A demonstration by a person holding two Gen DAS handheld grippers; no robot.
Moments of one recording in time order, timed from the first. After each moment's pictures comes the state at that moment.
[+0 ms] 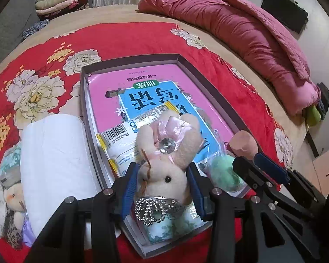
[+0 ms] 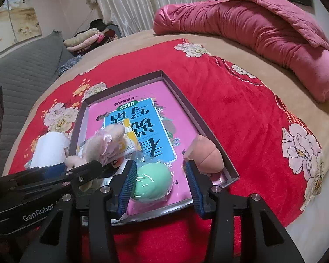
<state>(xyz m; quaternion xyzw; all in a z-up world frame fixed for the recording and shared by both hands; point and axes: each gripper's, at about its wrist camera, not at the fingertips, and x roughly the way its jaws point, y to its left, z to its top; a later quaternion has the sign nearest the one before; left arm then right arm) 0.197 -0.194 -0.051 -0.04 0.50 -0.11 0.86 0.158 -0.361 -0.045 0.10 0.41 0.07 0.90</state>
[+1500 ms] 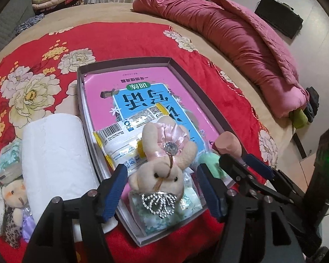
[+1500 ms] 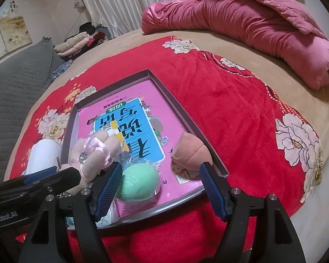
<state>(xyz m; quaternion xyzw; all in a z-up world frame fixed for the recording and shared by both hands) 0.188 -0.184 -0.033 -0.08 0.50 -0.14 0.85 0.159 -0.376 -0.050 0.13 0.42 0.04 0.90</state>
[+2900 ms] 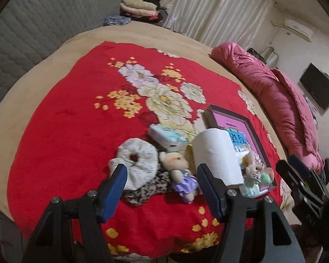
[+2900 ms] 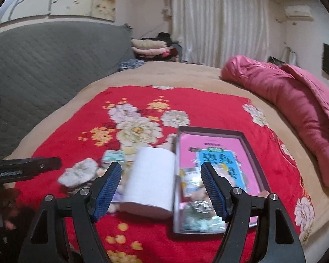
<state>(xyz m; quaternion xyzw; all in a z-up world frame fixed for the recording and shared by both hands) 0.054 0.061 0.016 -0.21 0.41 0.04 0.89 0.081 -0.194 0.065 -0.06 0.30 0.20 0.93</state>
